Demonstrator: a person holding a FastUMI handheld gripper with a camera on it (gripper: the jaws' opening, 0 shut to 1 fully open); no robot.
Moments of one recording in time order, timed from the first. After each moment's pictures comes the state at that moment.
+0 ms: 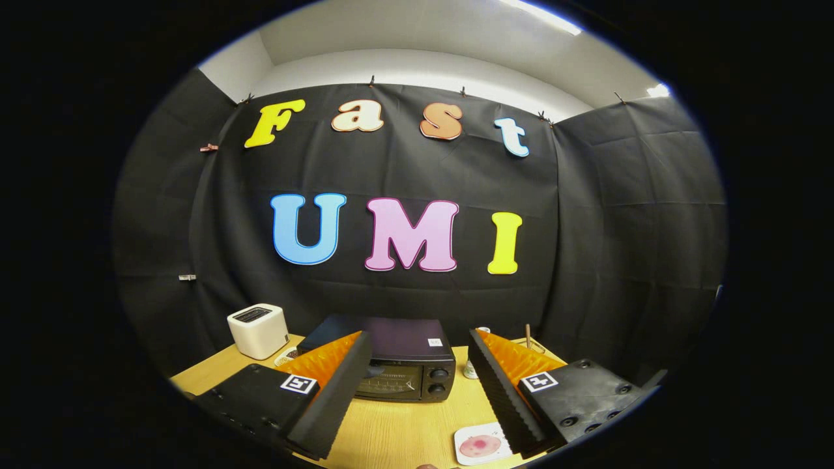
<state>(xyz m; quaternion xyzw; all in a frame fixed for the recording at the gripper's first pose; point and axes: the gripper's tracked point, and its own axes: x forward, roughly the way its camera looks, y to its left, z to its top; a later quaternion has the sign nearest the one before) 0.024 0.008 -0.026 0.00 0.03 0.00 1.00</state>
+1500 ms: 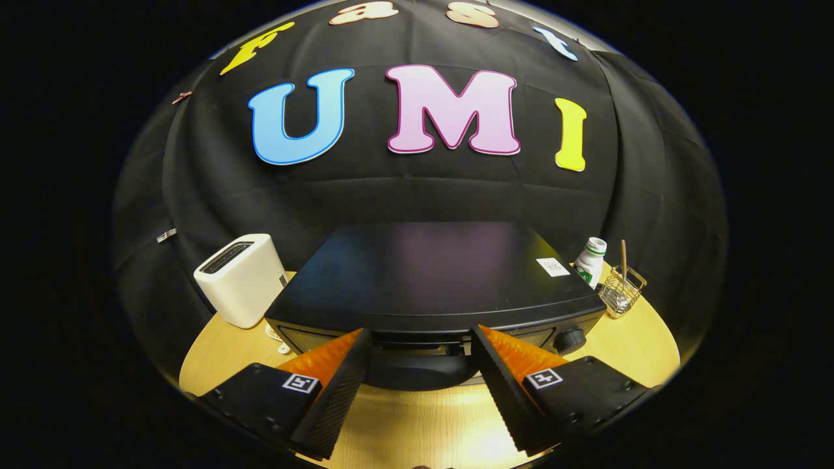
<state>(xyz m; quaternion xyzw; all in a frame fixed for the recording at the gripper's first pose) 0.192 0.127 -0.232 0.03 0.26 0.04 0.96</state>
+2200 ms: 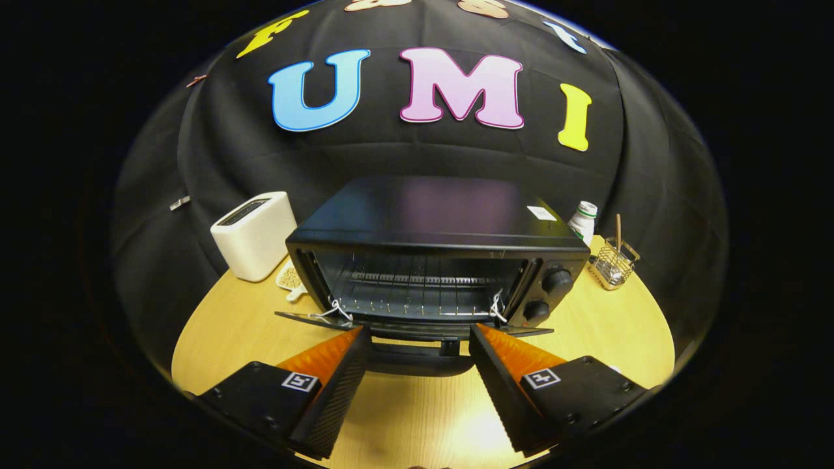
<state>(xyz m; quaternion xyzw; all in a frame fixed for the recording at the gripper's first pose) 0.104 0.119 -0.263 0.01 0.33 0.06 0.94</state>
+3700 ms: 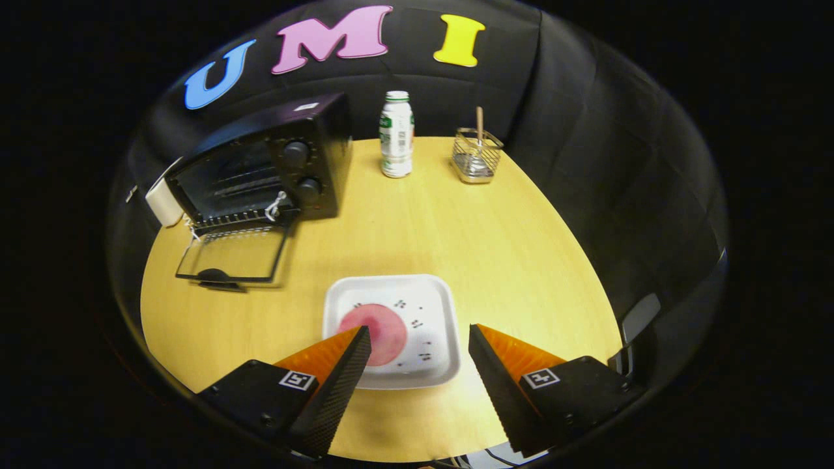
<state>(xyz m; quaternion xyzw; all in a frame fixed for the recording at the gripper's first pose) -0.023 -0.198 -0.328 0.01 0.49 -0.08 0.87</state>
